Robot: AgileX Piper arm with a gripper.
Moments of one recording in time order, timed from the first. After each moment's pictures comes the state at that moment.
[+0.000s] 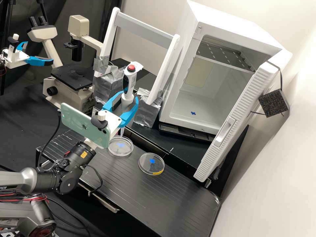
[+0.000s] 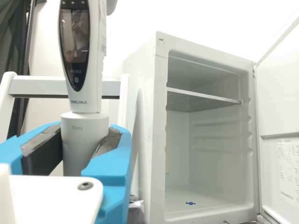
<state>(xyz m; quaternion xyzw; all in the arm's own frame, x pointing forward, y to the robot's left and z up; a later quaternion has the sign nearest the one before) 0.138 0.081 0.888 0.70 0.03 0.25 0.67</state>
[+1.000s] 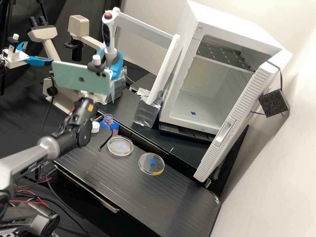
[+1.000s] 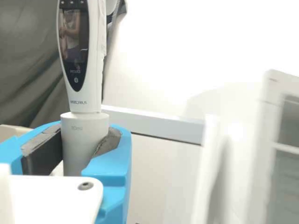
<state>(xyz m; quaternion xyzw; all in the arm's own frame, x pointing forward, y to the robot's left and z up) 0.199 0.199 0.913 0.64 0.18 0.25 0.70</state>
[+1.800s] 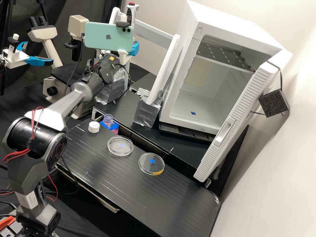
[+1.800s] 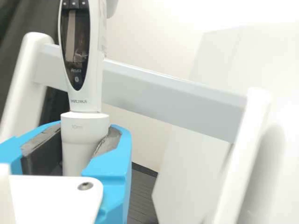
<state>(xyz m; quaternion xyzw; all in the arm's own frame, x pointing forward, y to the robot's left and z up) 0.326 0.273 0.933 0.63 0.15 0.08 0.75</state>
